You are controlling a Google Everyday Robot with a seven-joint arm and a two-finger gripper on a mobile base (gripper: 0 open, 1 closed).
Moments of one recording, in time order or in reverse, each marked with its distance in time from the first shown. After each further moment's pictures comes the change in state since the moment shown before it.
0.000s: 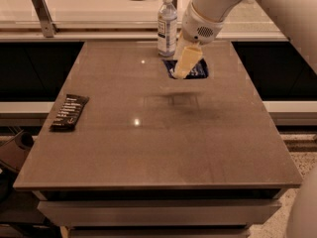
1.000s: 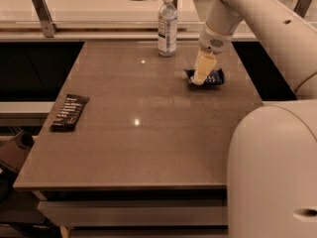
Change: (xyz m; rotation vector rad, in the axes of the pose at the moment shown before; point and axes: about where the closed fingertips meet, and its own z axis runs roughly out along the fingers) arm 0.097 -0.054 0.062 -0.064 0.127 0.169
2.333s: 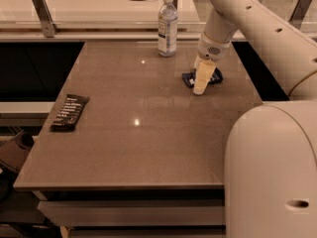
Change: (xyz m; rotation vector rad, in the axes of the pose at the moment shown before) arm 0.010 -0.002 0.033 -0.030 0.030 0.002
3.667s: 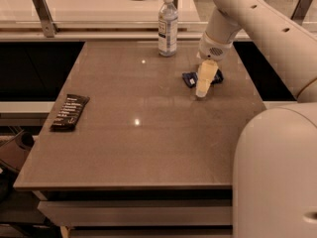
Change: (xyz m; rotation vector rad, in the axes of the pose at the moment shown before) arm -0.001 0.007 -0.012 0.019 -0.020 -0.018
